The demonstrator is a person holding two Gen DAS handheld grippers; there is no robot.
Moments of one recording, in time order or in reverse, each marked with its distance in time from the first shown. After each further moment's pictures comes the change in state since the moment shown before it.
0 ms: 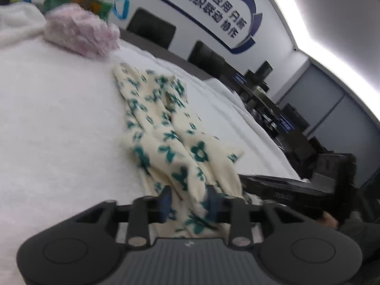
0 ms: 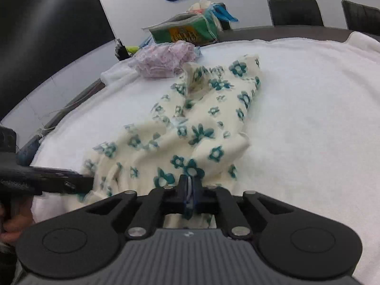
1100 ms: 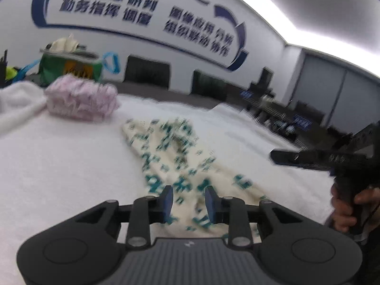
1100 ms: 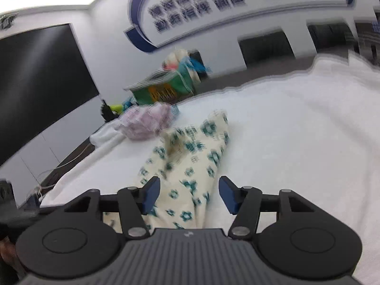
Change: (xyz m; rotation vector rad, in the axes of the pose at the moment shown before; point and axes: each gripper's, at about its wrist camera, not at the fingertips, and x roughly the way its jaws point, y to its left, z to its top) left arm -0.021 -0.031 0.002 0.252 -0.163 0.104; right arm -0.046 -0.008 0.010 0.078 -0.260 -0.061
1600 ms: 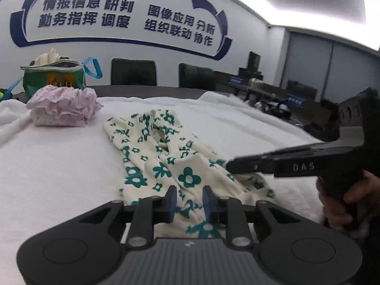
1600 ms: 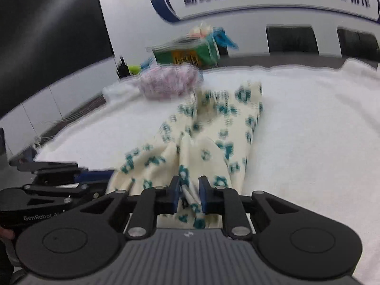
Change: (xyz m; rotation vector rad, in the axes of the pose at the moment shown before) left arm 0.004 -0.023 -0.018 0.141 0.042 0.005; right arm 0.030 0.038 -0.027 -0.154 0.102 0.007
